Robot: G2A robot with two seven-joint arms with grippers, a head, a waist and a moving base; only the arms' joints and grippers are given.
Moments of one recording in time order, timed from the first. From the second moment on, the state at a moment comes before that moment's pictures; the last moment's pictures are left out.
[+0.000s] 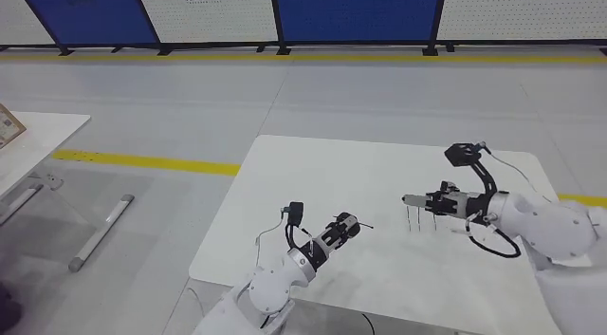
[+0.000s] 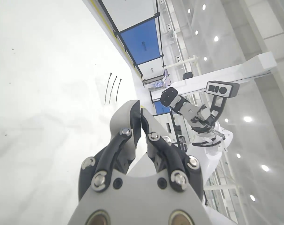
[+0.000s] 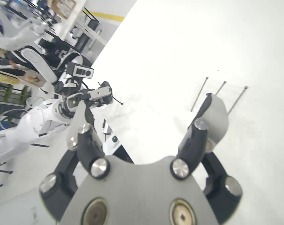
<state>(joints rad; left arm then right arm) 1.58 -1.23 -1.08 -1.74 -0.04 -0.07 -0.12 -1.05 -1.08 1.25 -1.72 -0.43 -0.06 1.21</state>
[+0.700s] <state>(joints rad) 1.57 -1.23 -1.10 -1.73 -0.15 -0.12 -0.13 -0.87 -1.09 1.14 -1.55 -0.47 -0.05 1.37</state>
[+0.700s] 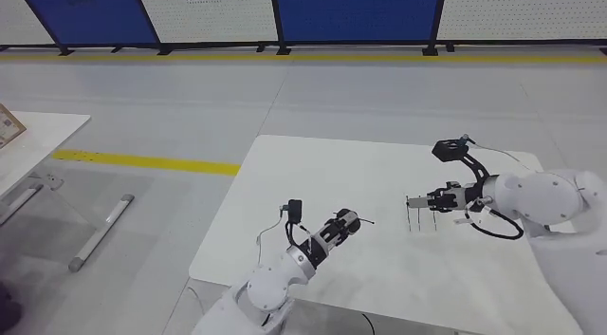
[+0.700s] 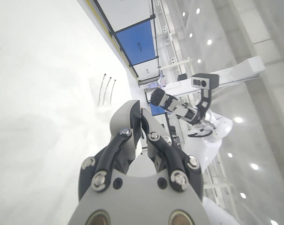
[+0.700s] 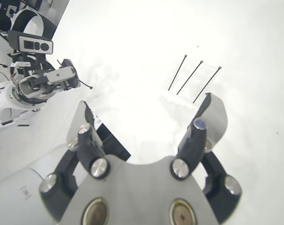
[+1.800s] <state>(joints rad) 1.56 -1.23 -1.10 -1.69 -0.19 -0.18 -0.17 -0.56 -1.19 0.71 -1.16 -0.44 0.16 1.36</state>
